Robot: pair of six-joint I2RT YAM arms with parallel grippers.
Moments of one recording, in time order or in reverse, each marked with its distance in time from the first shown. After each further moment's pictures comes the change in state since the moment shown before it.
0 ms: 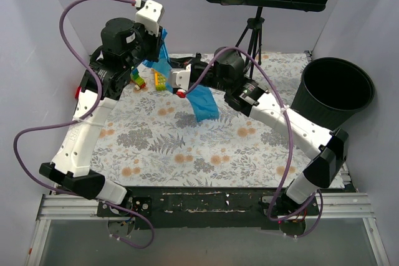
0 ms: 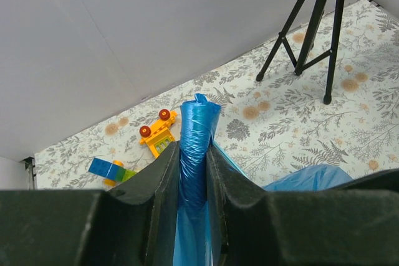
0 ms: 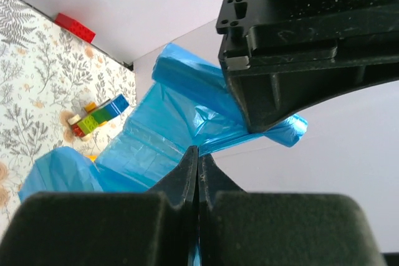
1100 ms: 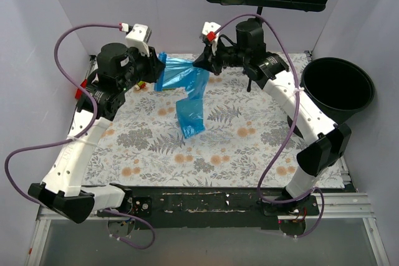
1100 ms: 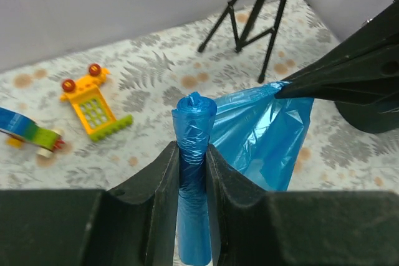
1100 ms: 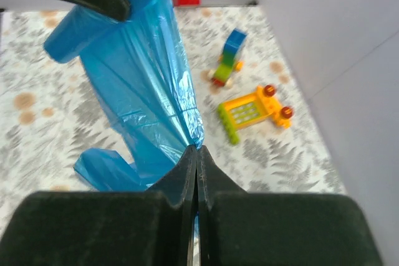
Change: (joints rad) left arm 0.039 -0.198 -0.340 0.090 0.127 -0.239; right arm -0.284 0.076 0.188 -0.355 -0.280 0.667
